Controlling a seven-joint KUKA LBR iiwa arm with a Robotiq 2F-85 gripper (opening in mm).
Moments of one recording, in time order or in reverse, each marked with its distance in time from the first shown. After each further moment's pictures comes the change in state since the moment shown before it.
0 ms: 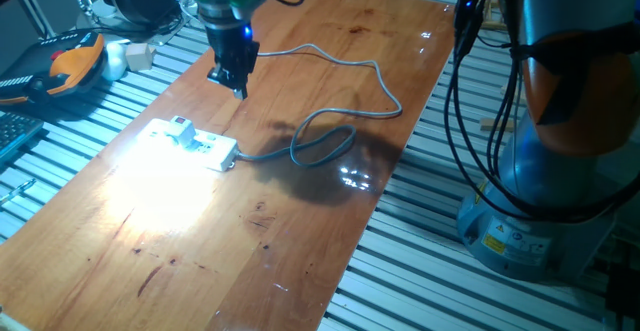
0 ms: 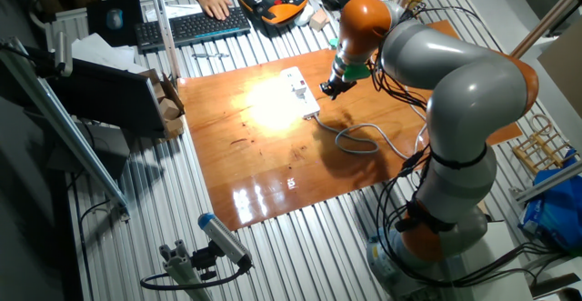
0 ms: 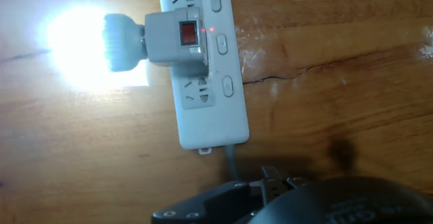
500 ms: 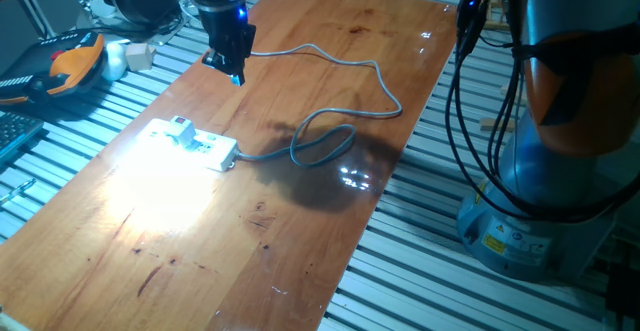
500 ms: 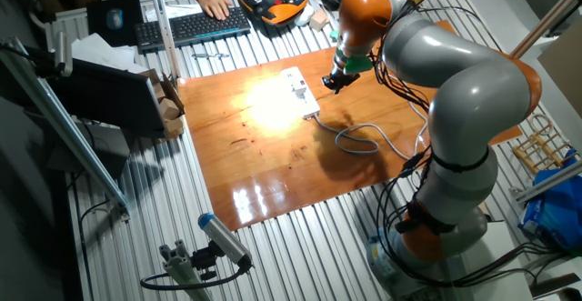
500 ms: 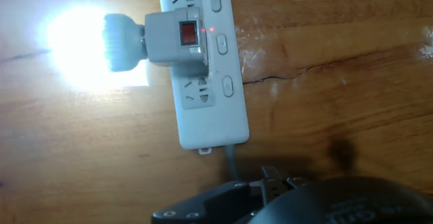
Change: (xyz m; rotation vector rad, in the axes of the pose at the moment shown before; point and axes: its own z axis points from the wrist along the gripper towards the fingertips) arm -0.002 0.000 -0.026 0.030 0.006 0.004
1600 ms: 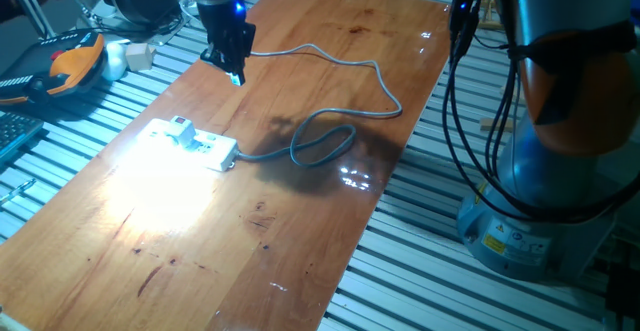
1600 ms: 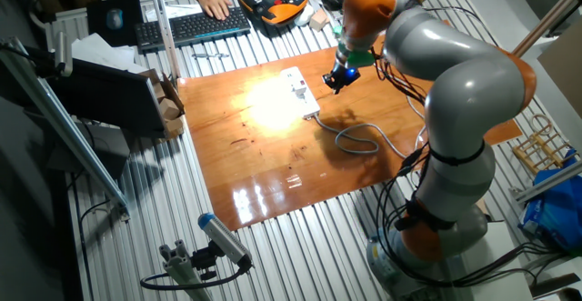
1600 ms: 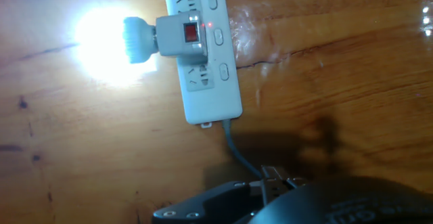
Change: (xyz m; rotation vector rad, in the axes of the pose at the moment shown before) arm 0.000 0.000 0.000 0.005 0.072 0.014
